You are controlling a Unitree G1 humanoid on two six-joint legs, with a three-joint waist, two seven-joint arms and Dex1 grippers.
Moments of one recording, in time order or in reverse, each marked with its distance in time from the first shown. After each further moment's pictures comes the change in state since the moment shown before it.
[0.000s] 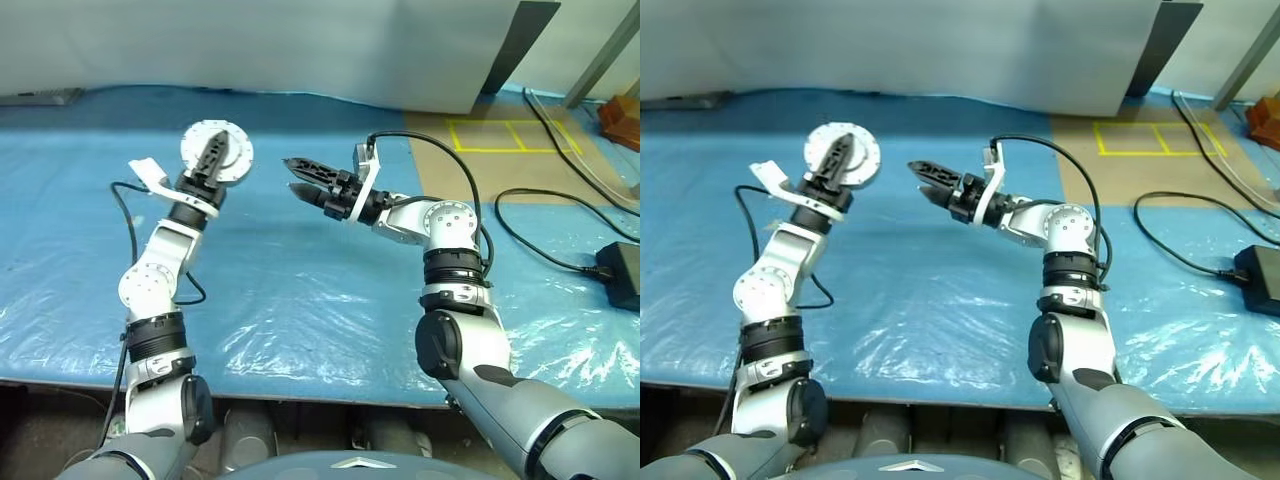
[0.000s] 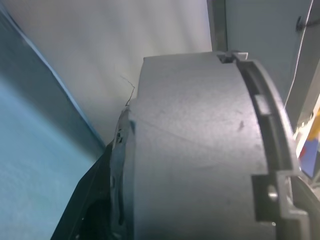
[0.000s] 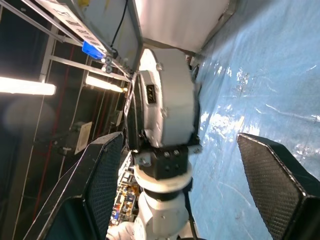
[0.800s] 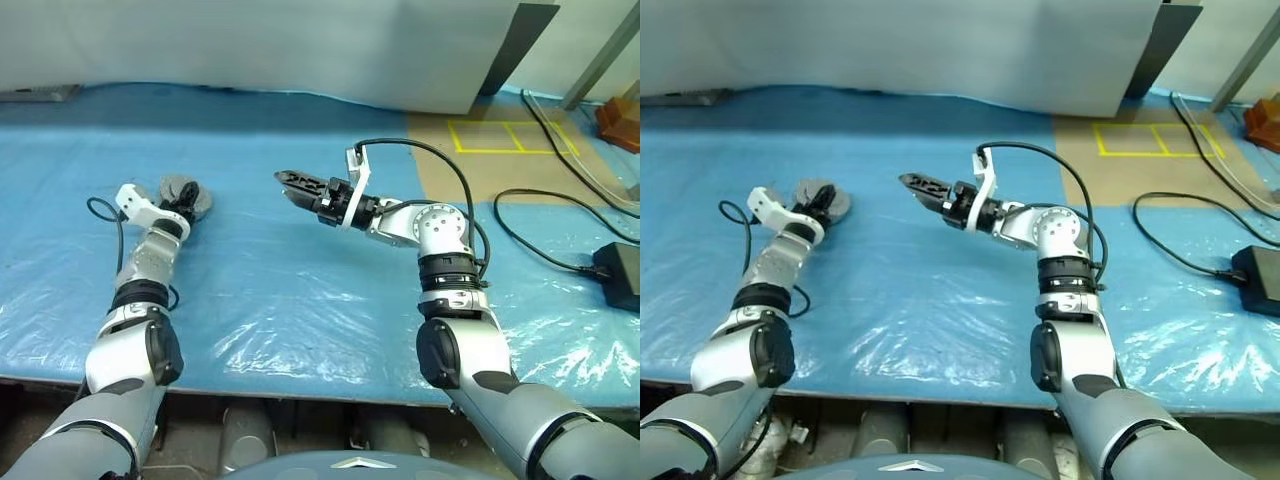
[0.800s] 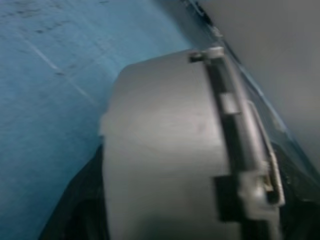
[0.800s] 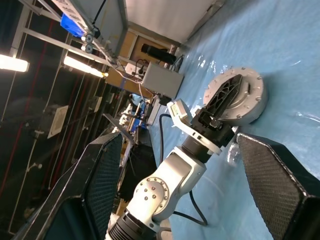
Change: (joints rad) left arm -0.245 0.234 0.024 0.897 0.566 -0.406 -0.049; right arm 0.043 -0.011 0.129 -0.046 -0.064 -0.085 0.066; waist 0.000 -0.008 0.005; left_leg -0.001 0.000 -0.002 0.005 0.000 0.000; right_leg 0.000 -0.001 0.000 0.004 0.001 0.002
